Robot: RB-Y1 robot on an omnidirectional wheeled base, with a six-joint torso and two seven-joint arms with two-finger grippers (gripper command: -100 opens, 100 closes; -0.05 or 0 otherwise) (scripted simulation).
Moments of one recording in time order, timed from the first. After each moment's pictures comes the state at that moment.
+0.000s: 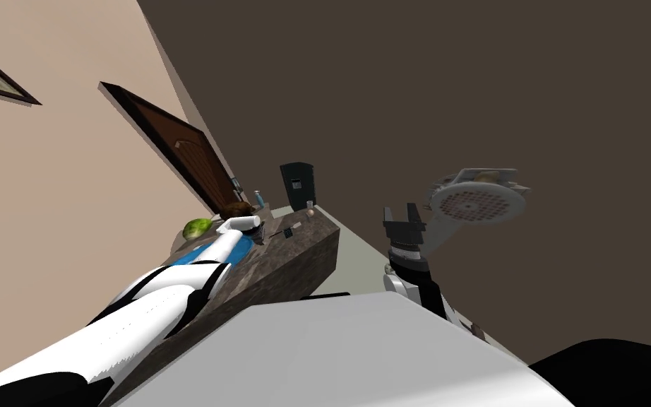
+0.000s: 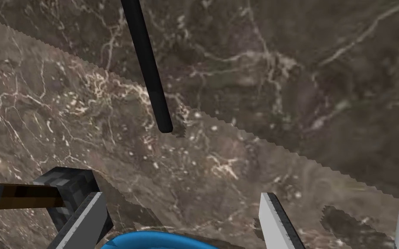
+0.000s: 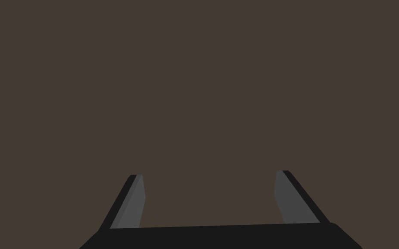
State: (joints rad) left arm -0.66 0.69 0.04 -0.87 0.46 1.26 0.16; right arm 0.54 -0.03 -0.04 -2.35 -0.03 -0.62 -0.12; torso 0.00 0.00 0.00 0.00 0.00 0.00
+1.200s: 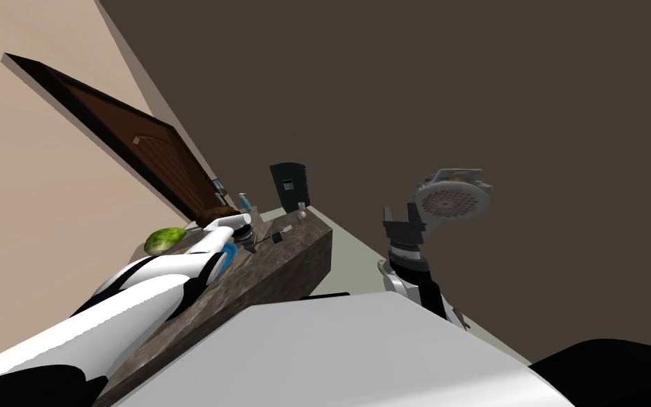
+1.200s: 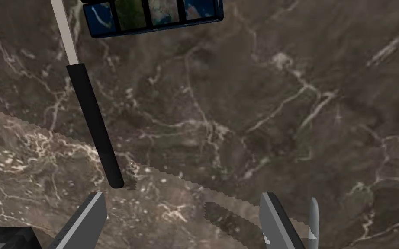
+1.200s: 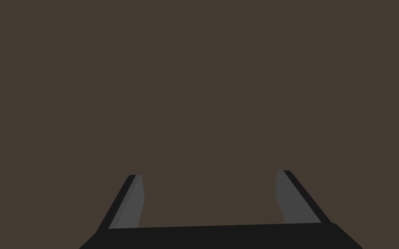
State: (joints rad) left arm -0.77 0.76 0.06 -0.62 0.55 1.43 0.10; right arm 0.54 -0.03 -0.04 -2.35 -0.03 -0.62 -0.12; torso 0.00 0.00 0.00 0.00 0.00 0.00
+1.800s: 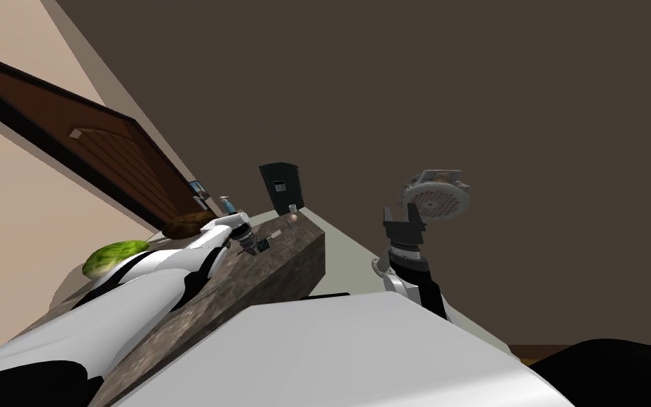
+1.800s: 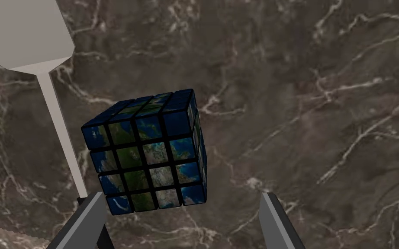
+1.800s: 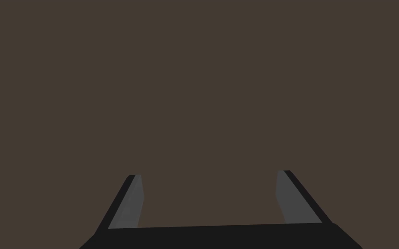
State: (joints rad) left arm -0.82 0.77 0.07 -0.50 0.60 1.50 0.06; right arm 0.54 -0.03 -0.04 -2.35 -0.03 -0.62 -0.12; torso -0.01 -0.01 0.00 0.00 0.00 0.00
